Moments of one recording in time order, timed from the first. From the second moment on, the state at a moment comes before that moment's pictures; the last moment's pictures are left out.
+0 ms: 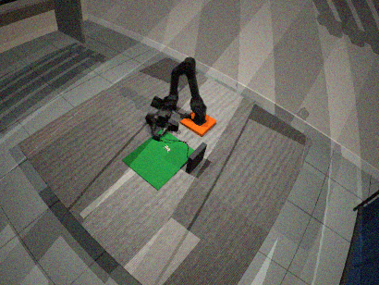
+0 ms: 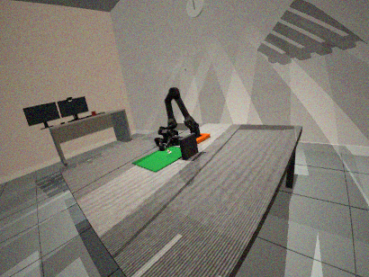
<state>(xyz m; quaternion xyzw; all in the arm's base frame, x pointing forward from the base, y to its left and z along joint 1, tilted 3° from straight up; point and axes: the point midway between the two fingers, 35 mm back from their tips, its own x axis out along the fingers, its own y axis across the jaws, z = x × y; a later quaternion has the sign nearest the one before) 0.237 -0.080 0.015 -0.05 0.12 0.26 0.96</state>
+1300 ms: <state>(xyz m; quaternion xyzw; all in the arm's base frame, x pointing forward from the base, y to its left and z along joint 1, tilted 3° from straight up) 0.193 -0.098 0.038 -0.05 0.14 0.27 0.95</state>
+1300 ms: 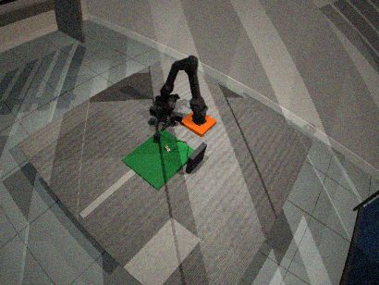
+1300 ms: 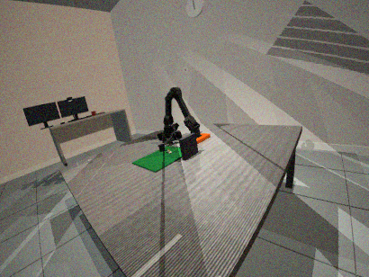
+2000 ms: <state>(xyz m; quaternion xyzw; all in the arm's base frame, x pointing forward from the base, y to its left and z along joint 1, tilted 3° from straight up) 0.174 -0.106 0.085 -0.05 0.10 0.27 0.96</state>
